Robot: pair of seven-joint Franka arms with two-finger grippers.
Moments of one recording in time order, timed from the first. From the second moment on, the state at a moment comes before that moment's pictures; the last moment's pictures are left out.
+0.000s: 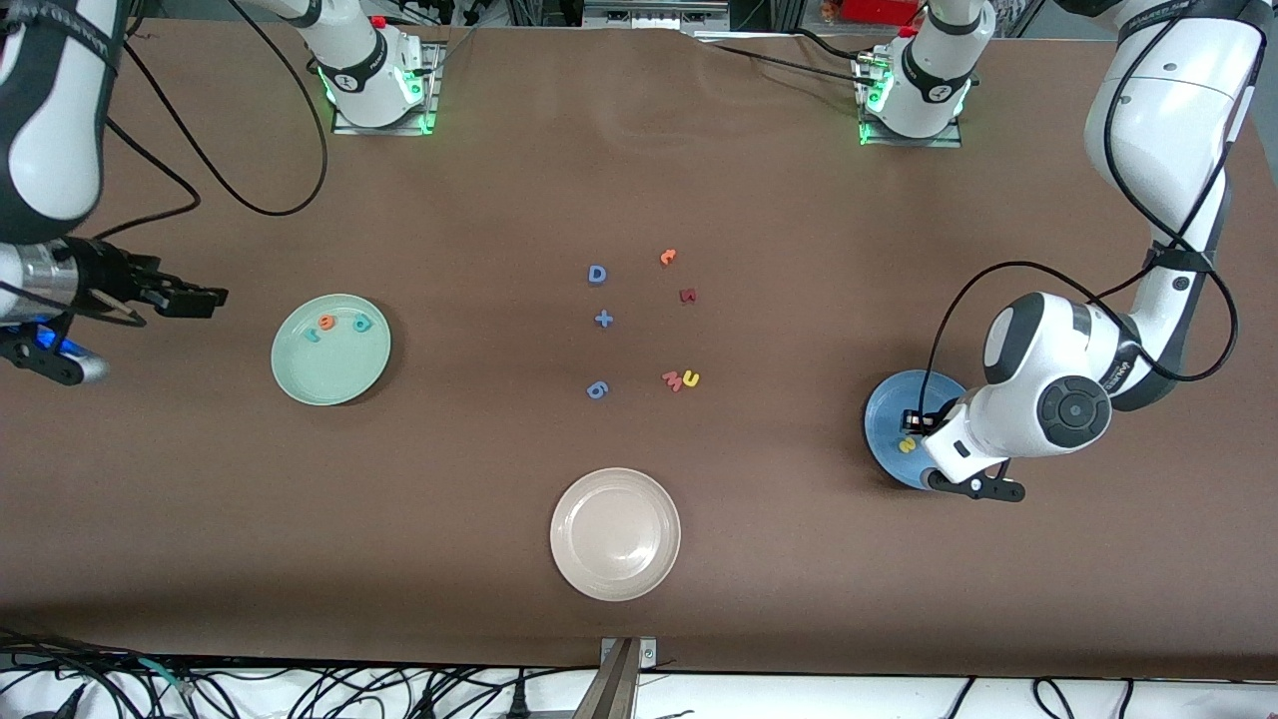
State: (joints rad) left arm 0.22 0.73 -0.43 -1.50 0.29 2.00 -0.16; right arm 0.53 0.44 -0.74 -1.28 0.29 1.23 0.24
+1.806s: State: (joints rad) left arm -0.21 0.76 -0.44 -1.67 0.37 2.47 -2.27; right arm 0.06 0.18 -0.09 -1.57 0.03 1.64 -0.01
